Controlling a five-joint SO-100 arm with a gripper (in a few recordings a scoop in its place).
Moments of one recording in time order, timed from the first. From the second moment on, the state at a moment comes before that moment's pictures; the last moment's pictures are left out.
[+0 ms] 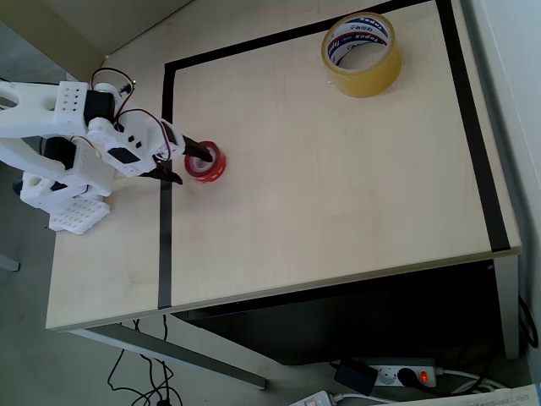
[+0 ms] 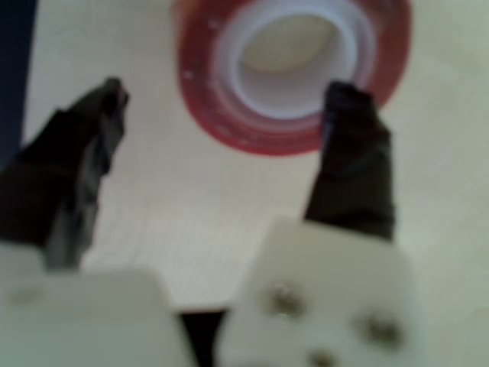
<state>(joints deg) 3.0 111.0 139.5 59.2 -23.2</state>
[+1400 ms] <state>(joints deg) 8.3 114.1 112.8 75.4 -24.1</state>
